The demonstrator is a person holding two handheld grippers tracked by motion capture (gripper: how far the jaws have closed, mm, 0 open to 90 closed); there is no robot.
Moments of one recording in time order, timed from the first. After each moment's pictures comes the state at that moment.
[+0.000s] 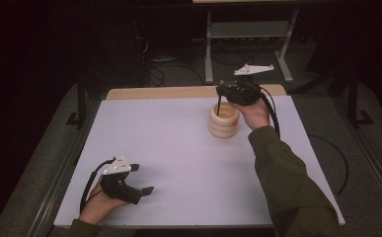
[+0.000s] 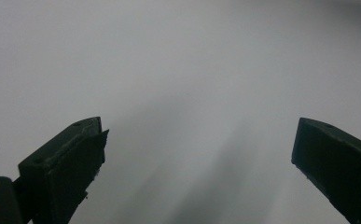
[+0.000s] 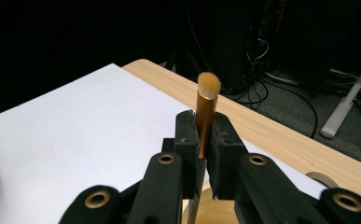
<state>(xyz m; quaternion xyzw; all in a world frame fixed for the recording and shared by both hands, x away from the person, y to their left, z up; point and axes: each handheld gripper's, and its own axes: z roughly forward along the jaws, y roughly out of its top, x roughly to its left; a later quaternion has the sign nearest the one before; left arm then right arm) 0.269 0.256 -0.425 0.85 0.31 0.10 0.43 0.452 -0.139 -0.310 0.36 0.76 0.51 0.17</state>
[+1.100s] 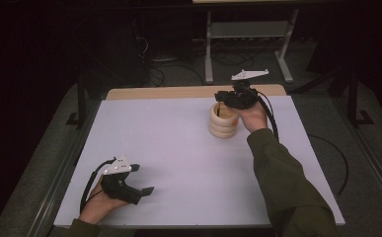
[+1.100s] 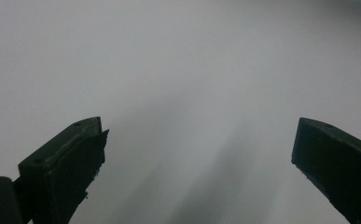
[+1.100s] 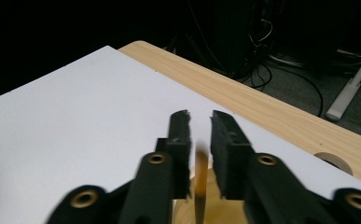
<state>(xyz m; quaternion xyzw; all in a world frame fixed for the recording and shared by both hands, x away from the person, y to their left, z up) 0.270 0.257 -0.426 0.85 0.30 0.10 0.42 0.461 -0.138 -0.331 0.38 0.77 0.49 0.15</state>
